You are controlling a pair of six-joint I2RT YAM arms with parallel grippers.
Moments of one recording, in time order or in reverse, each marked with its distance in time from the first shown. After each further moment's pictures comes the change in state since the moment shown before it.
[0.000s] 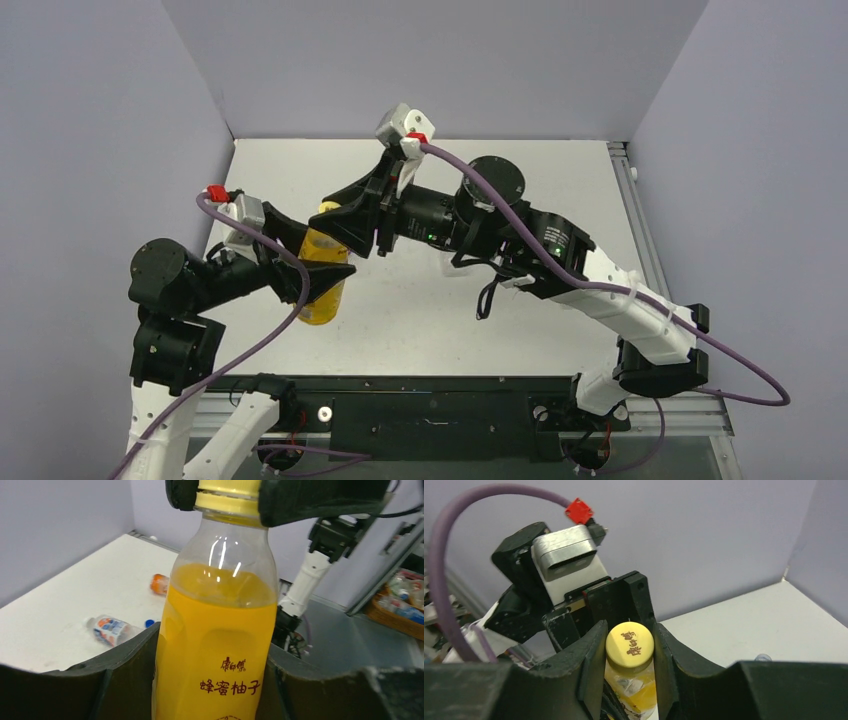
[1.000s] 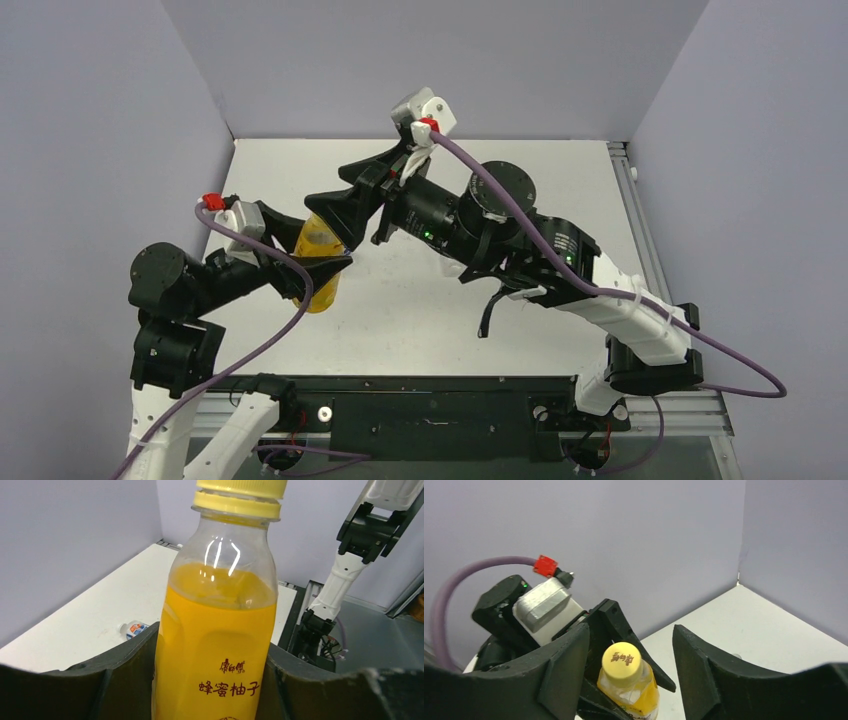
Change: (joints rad) left arm -0.003 -0.007 -0.024 0.045 -0.015 0.056; right arm 0.070 0.008 0.107 -0.017 0.226 -0.010
